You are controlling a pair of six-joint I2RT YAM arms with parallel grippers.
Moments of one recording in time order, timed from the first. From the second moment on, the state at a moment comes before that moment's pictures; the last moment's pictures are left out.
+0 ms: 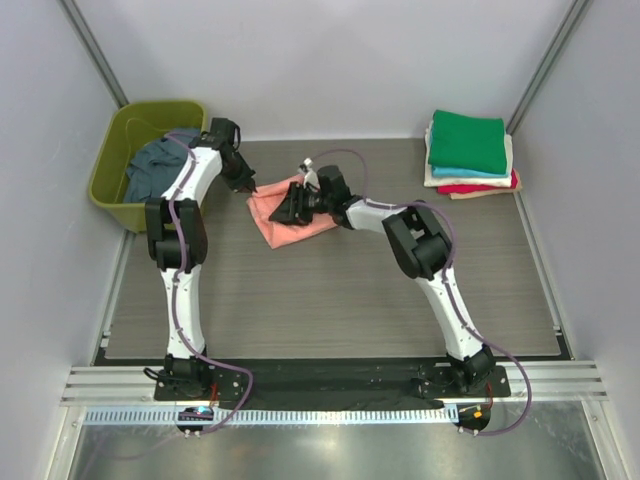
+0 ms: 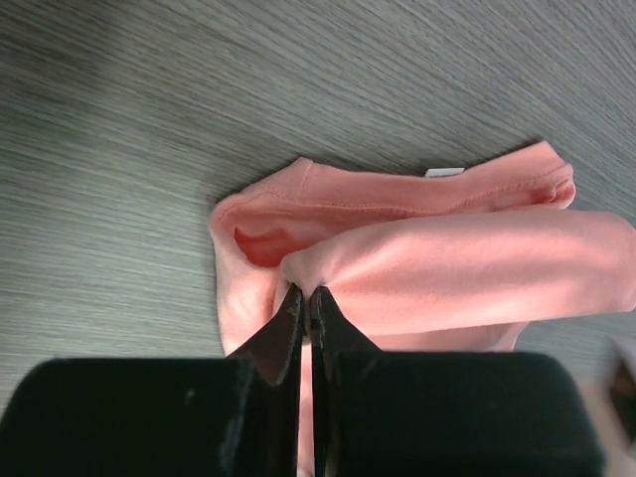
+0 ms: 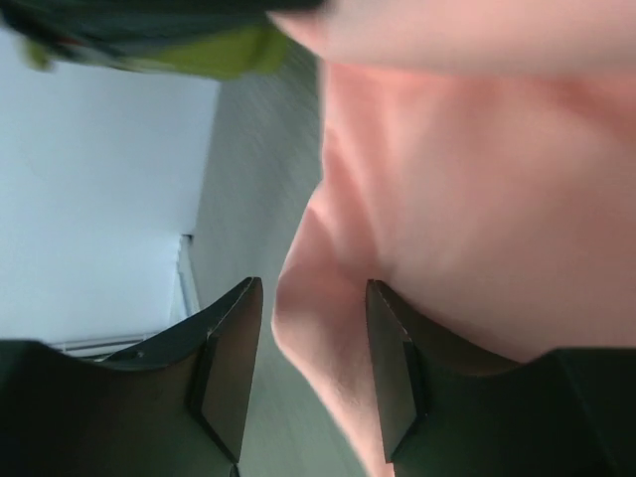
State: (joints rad) left arm -0.10 2.29 2.06 -0.87 0.12 -0.68; right arm 0.58 2.39 1.71 0.29 -0.72 0.84
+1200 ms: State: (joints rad) left arm -0.21 1.98 1.61 -0.83 -0.02 -0.63; right arm 0.32 1.96 1.45 -0.15 -0.31 0.54
